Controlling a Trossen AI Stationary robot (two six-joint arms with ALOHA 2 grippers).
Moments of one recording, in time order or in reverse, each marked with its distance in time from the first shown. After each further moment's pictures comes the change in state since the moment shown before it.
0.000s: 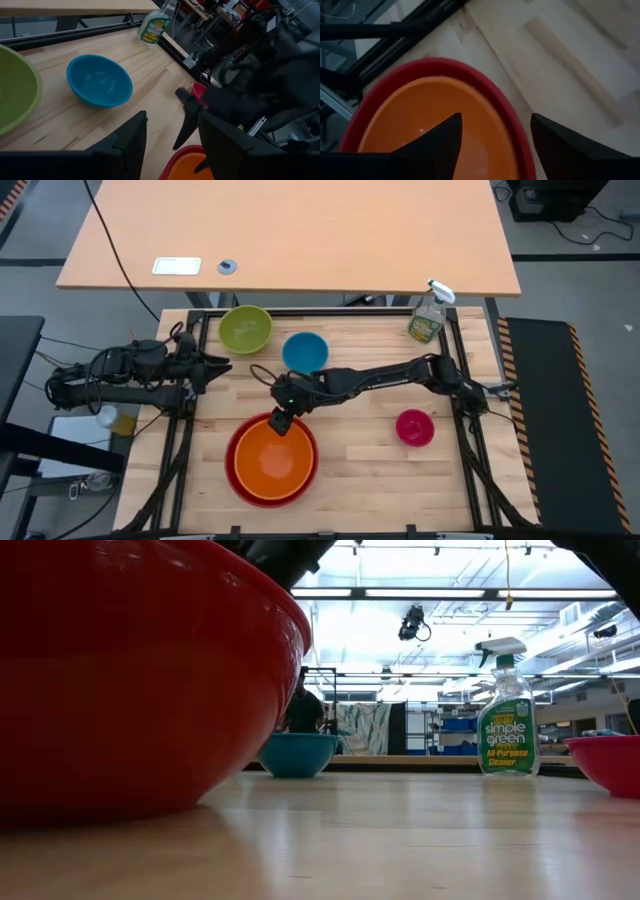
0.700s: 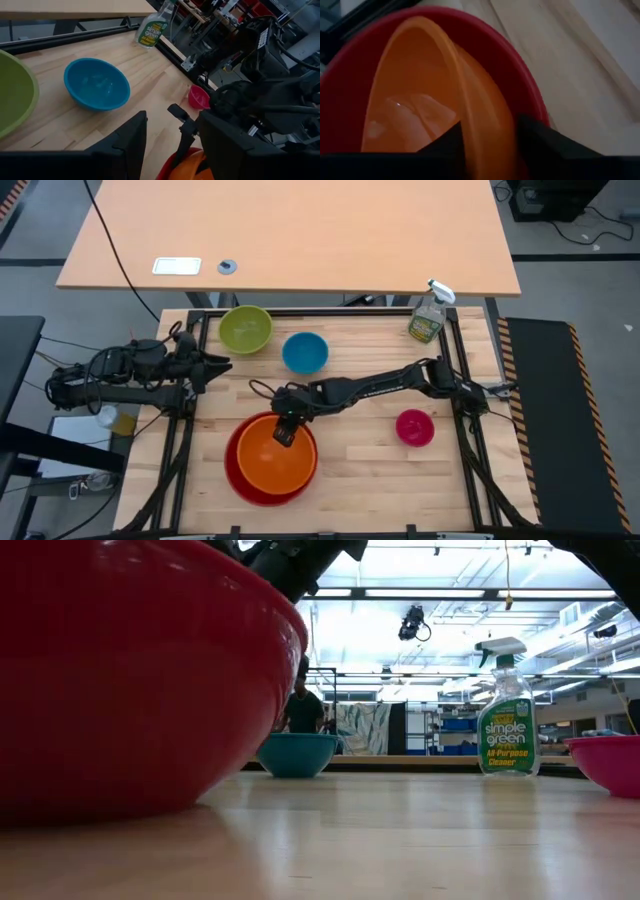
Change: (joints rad) left arm 0.000 -0.001 0.000 0.022 0.000 0.002; right arm 0.029 0.036 -0.051 0.037 -0.038 -0.100
